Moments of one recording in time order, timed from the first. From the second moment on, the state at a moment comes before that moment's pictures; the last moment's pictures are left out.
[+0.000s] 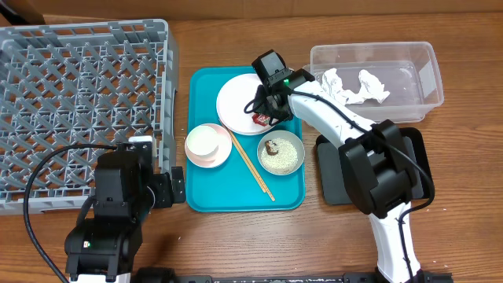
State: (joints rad) left arm -0.05 0.79 0.89 -0.97 -0.06 -0.10; right arm 0.53 2.25 1.77 -0.72 0.00 0.78
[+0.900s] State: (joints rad) left arm -0.05 0.79 0.89 -0.97 -0.06 -0.10; right arm 0.26 1.92 1.85 -0.88 0.05 0.68
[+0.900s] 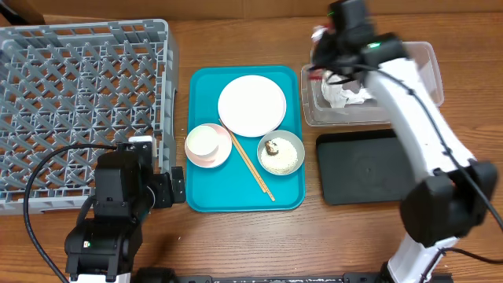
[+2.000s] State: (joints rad) left arm -0.05 0.79 0.89 -0.97 -0.06 -0.10; right arm 0.19 1.55 1.65 -1.24 -0.10 0.39
